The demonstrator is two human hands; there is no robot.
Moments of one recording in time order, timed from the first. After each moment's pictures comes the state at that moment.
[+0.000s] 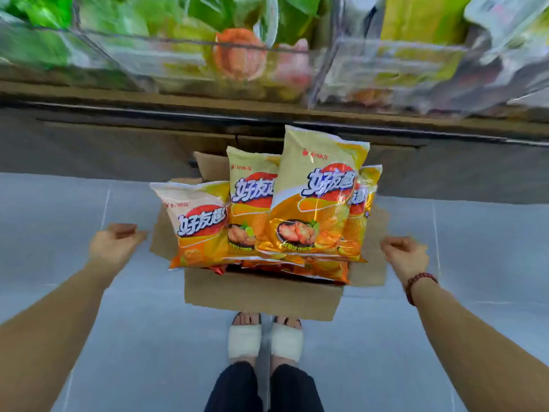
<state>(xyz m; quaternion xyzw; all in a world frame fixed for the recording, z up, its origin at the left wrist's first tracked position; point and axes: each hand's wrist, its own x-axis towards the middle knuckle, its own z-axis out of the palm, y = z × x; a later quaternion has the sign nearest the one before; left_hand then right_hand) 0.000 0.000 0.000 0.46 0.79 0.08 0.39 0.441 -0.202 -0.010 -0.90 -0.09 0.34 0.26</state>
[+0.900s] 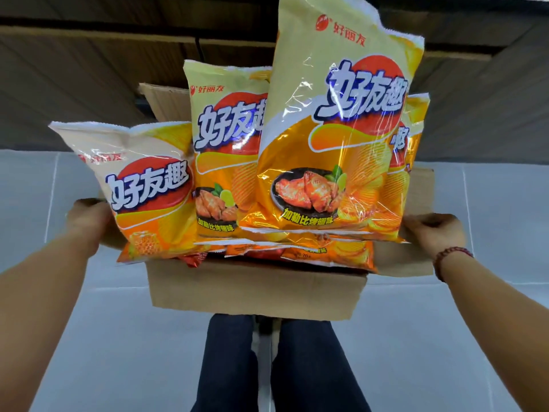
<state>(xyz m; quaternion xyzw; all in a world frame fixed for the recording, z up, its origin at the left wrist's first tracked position) 0.003 0.028 -0.158 0.40 0.81 0.11 0.41 0.471 -0.215 -0.130 -0.94 -0.08 0.28 0.19</state>
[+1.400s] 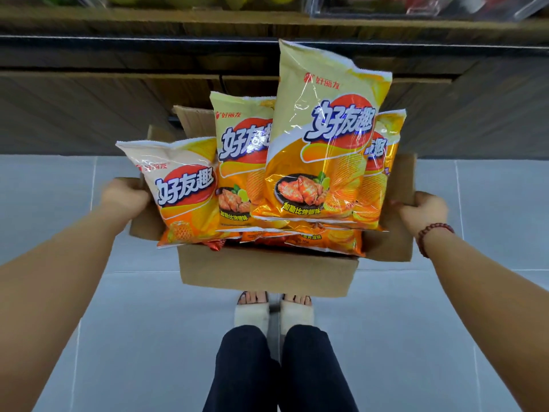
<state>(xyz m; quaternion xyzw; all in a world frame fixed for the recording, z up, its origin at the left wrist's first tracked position) 0.042 0.026 -0.051 0.53 0.77 0.00 0.34 0.447 -0.186 -0.052 -0.93 -0.17 0.30 0.15</state>
